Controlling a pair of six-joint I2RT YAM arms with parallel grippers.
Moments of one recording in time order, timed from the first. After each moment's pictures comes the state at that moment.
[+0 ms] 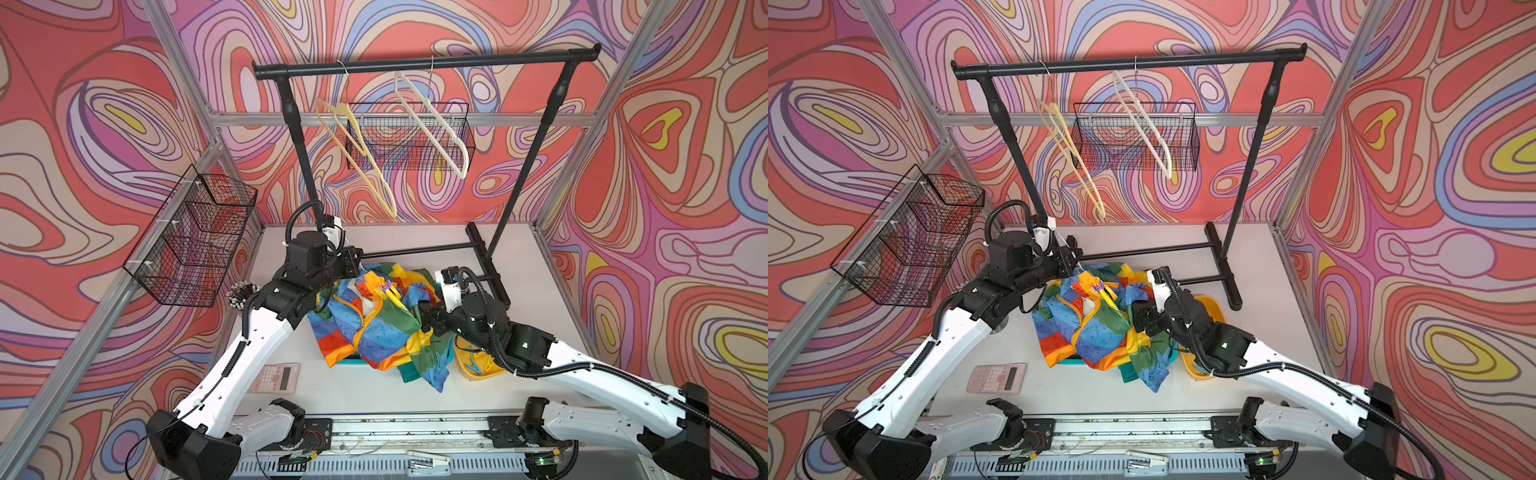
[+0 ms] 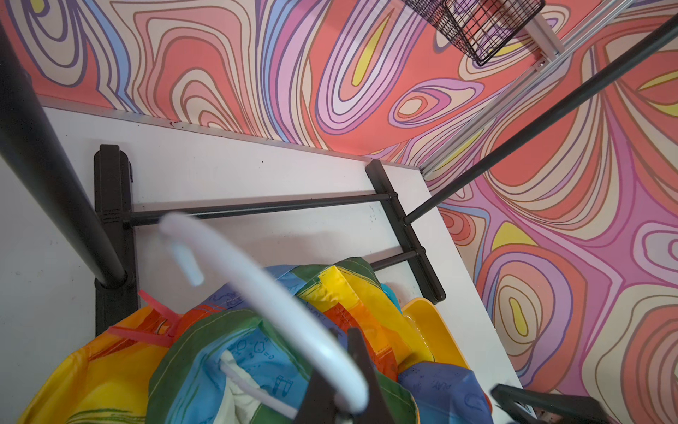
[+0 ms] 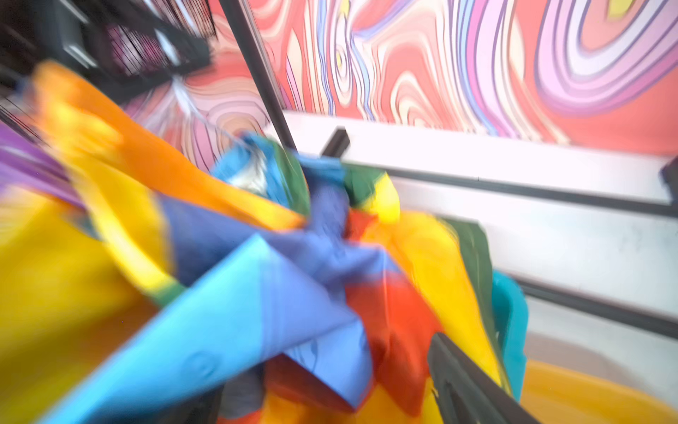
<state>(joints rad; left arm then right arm) -0.41 1.18 1.21 -0.44 0.14 -0.55 0.97 1.03 0.94 -0.25 0.28 0.32</state>
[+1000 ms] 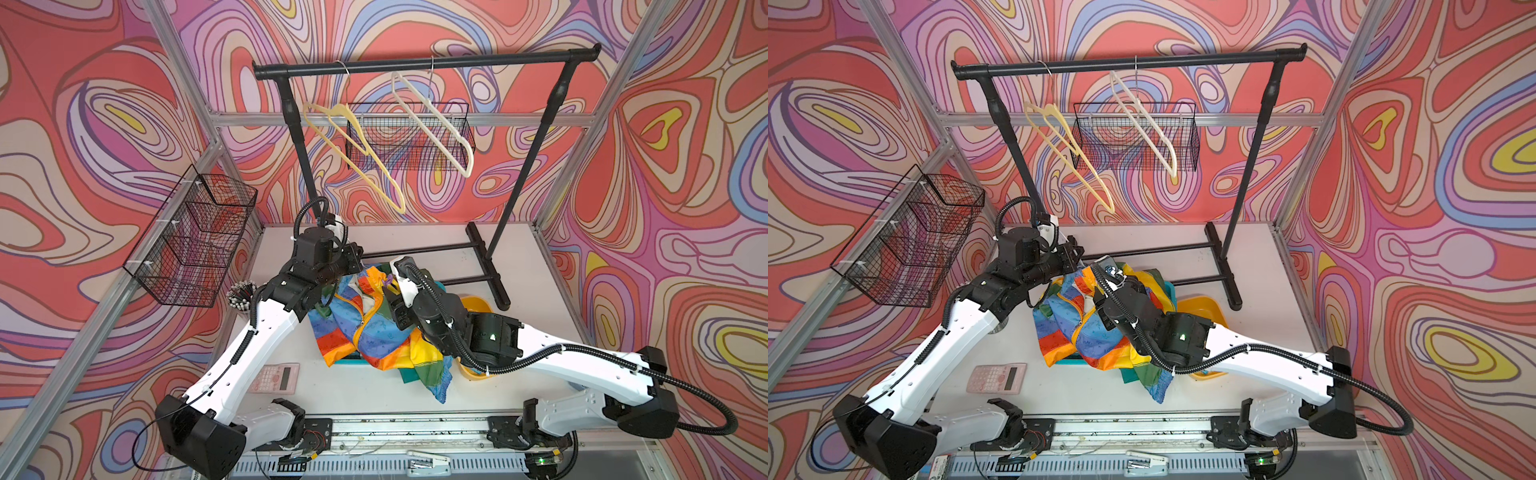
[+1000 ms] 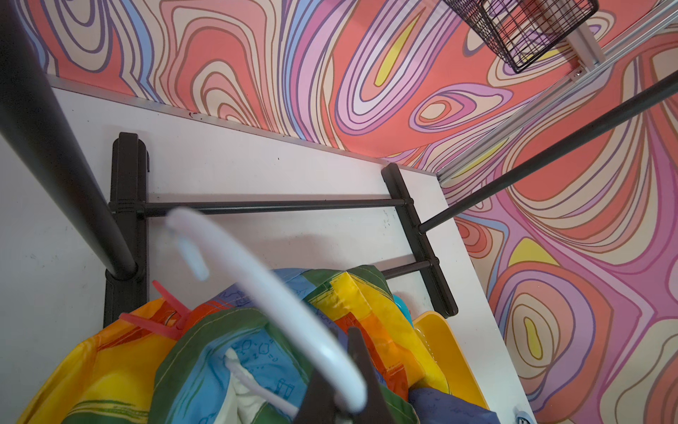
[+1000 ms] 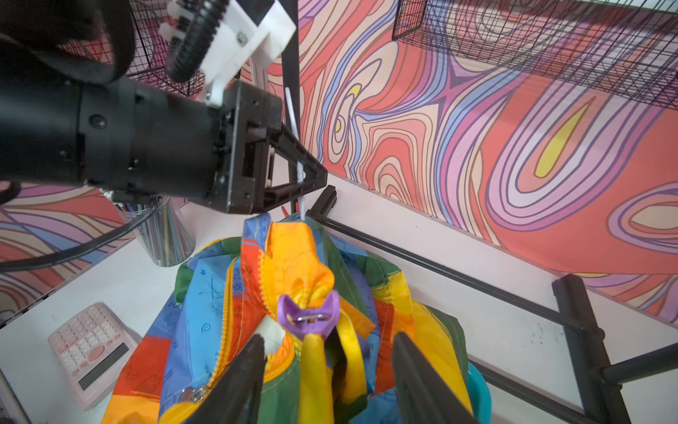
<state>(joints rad) -0.41 1.23 1.24 -0.44 0.09 -0.58 1.20 1.35 1.34 -0.35 0.63 0.15</state>
